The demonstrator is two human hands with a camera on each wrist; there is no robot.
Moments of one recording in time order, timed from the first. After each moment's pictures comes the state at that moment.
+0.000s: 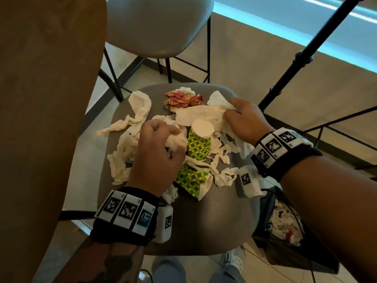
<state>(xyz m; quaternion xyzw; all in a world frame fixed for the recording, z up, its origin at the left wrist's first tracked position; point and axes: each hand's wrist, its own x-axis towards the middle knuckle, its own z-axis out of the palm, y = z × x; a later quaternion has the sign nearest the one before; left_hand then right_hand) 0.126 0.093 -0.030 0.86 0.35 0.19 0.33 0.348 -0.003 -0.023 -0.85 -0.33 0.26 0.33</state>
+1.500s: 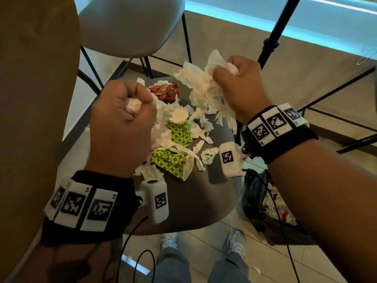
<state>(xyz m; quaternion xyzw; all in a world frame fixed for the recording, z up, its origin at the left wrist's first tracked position) 0.126 0.069 0.064 0.84 0.27 0.36 0.32 0.331 -0.034 0.034 -0.74 -0.24 0.13 0.61</state>
